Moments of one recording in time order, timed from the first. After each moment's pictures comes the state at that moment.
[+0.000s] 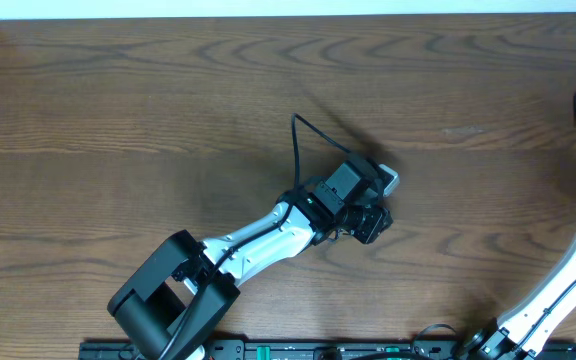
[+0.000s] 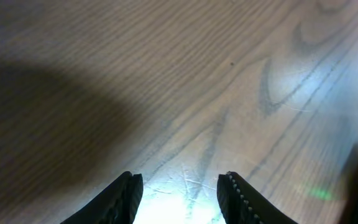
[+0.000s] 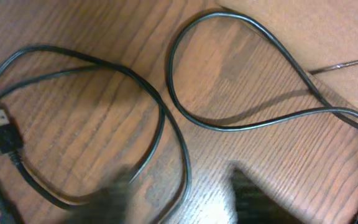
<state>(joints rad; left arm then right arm) -0.84 1.76 0.99 -0.14 0.34 -0.27 -0.69 2.63 2.59 -1.06 0.24 0.22</state>
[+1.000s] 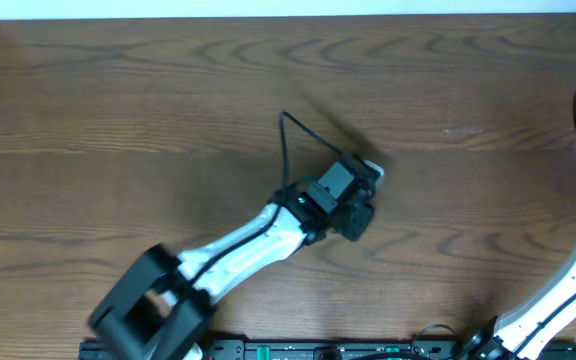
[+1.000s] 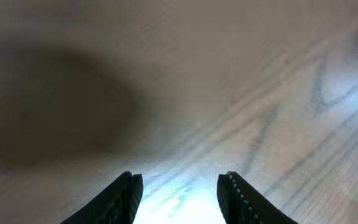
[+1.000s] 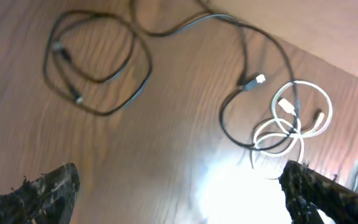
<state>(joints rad) -0.82 1.65 0.99 -0.29 0.16 -0.25 -0.62 2.28 2.79 -1.70 0.29 0.45</state>
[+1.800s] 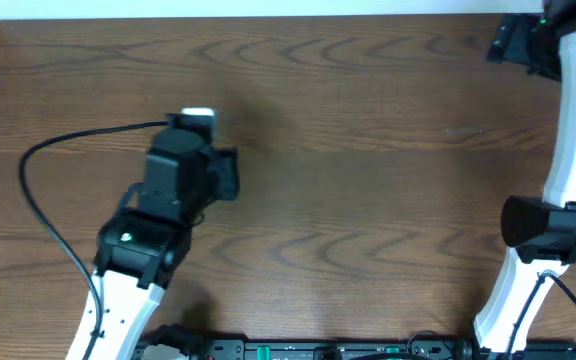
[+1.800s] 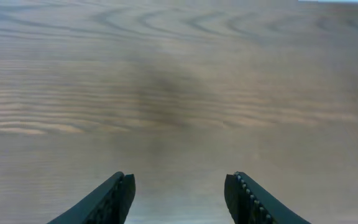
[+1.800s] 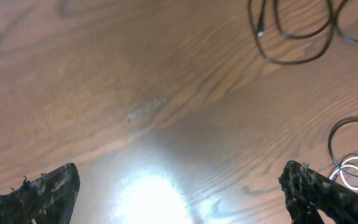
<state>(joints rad) -0.29 1.03 0.99 -0.65 -0.06 -0.25 -0.04 2.14 2.61 -1.70 0.25 0.37</state>
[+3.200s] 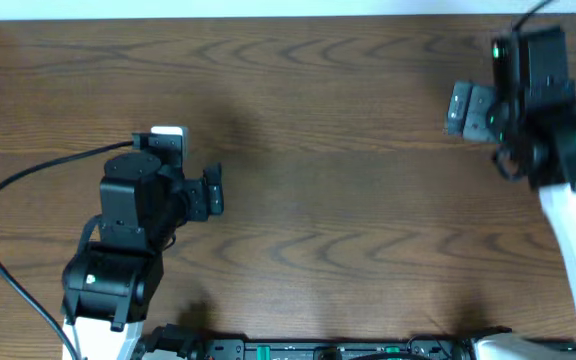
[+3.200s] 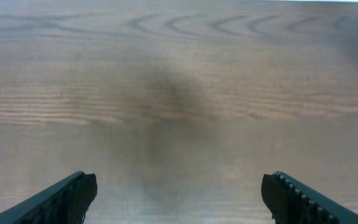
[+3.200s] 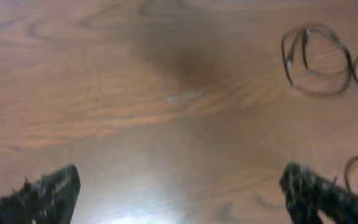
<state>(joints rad) -0.16 0.88 0.99 -0.79 0.00 -0.11 0.22 1.38 1.61 -1.16 0.32 0.30</state>
